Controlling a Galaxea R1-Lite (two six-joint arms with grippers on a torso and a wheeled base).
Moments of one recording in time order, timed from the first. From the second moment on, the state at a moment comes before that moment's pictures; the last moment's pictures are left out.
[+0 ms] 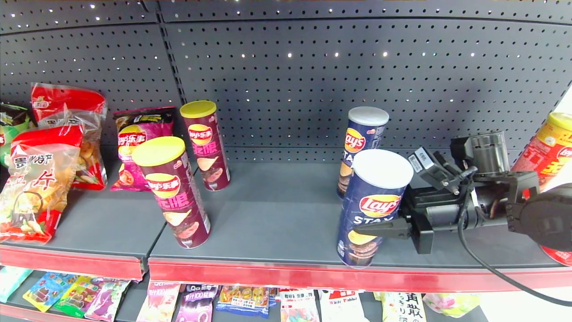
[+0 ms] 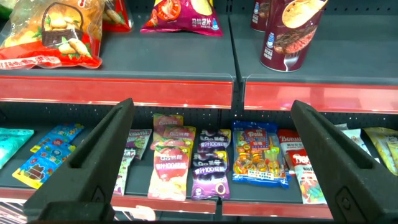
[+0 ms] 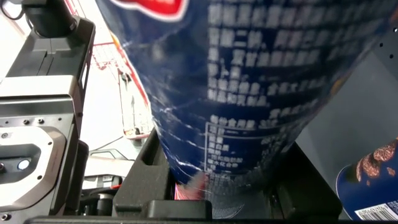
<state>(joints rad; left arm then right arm) 0.00 0.00 0.00 0.00 0.00 0.00 0.33 1.72 -0.81 -0.35 1.02 -0.61</state>
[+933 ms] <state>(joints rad) 0.00 0.00 0.00 0.00 0.00 0.00 0.32 1.72 -0.79 -0.35 1.02 -0.63</state>
